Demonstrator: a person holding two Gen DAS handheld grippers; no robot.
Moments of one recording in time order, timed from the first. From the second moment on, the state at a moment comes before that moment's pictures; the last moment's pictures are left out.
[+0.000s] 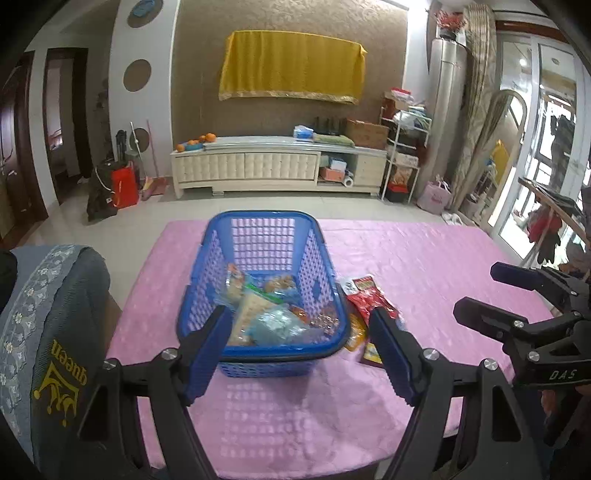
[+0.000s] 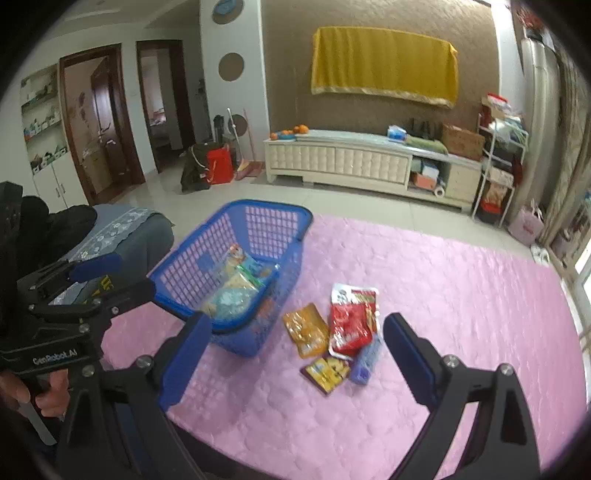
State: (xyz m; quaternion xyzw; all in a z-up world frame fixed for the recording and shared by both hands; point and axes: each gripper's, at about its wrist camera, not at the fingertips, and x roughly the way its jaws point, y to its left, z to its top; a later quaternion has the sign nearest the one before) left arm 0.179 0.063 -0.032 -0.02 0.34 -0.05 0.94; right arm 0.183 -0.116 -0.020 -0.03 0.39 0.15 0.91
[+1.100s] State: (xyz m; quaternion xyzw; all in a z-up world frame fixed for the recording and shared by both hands) left arm 0.223 -0.077 -0.110 0.03 0.45 -0.15 0.88; right arm 0.179 -0.249 -0.090 0.03 0.45 0.07 0.89
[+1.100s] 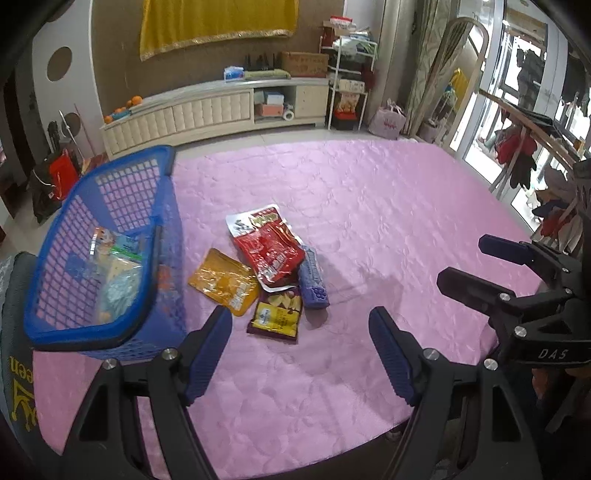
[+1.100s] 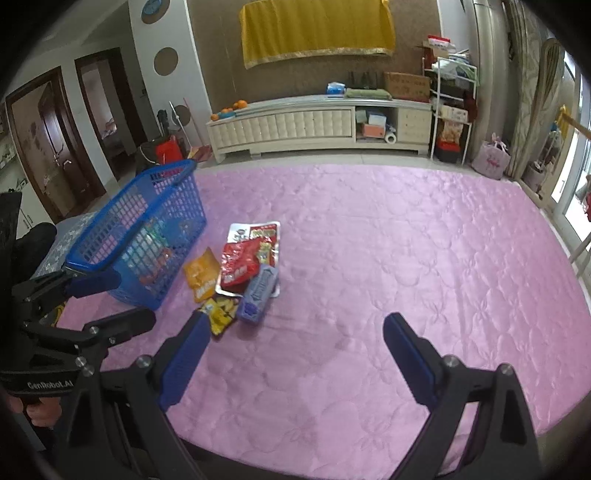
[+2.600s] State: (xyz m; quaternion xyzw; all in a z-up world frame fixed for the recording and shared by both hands) left arm 0.349 -0.156 -0.215 0.08 0.59 -0.13 0.79; right arm 0.243 -0.316 -0.179 0.08 0.53 0.00 0.84
